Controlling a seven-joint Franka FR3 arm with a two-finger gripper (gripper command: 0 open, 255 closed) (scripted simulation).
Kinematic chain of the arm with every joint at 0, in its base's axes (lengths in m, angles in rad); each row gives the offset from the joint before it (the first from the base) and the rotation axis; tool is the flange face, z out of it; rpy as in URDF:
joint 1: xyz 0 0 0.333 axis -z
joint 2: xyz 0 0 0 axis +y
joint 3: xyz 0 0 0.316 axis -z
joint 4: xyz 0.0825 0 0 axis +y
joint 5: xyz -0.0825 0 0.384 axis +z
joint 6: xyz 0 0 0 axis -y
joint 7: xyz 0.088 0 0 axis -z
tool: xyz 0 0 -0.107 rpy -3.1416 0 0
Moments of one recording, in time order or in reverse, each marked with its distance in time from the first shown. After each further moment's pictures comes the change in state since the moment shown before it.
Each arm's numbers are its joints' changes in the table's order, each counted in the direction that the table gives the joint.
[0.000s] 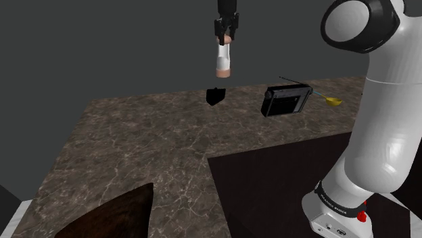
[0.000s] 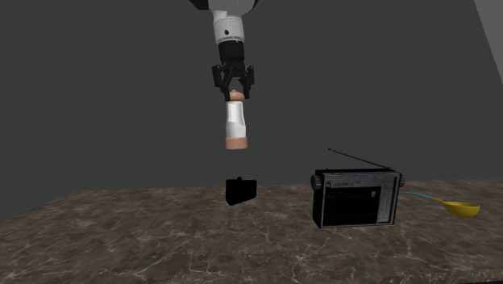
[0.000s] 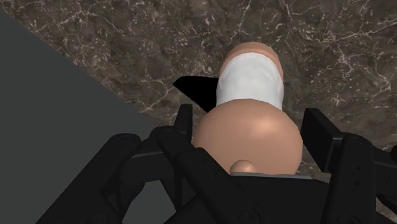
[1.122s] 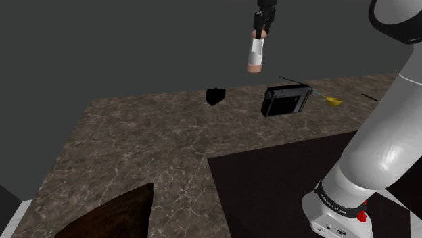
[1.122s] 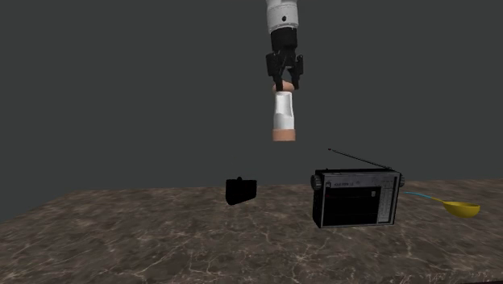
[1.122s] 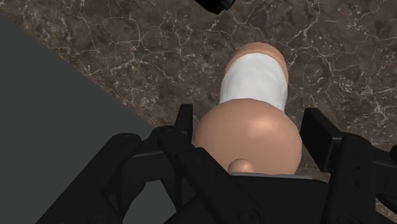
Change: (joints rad) arm 0.130 -0.256 0.093 0.276 -0.012 0.051 -0.221
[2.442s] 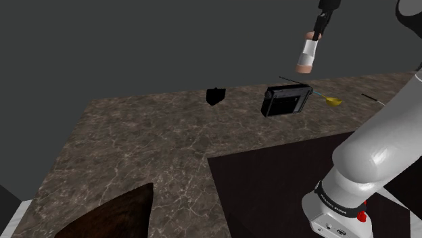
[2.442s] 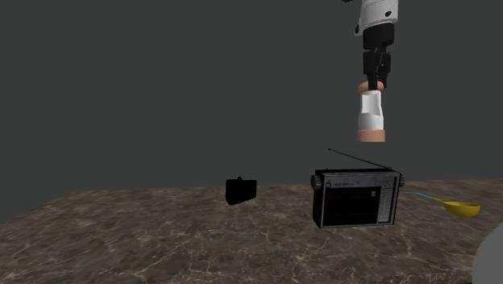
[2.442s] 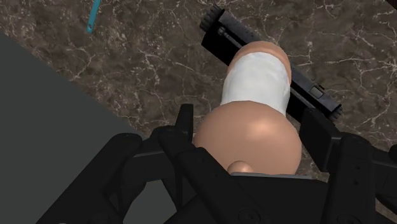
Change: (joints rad) arm 0.212 -0.117 0.248 0.145 0.000 0.091 -0.453
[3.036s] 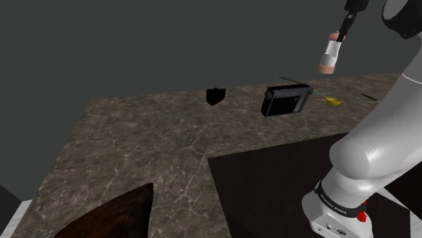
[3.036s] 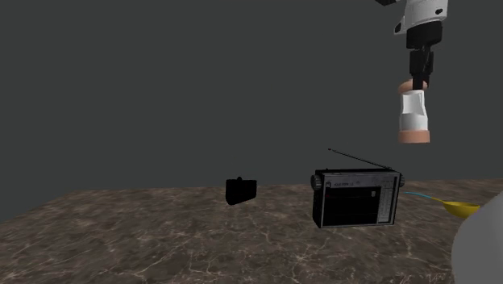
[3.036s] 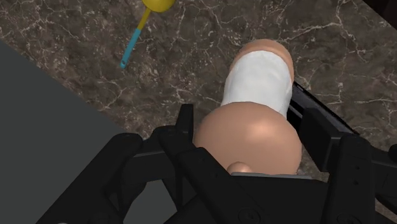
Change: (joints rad) arm 0.115 0.098 0.134 -0.095 0.074 0.011 -0.247
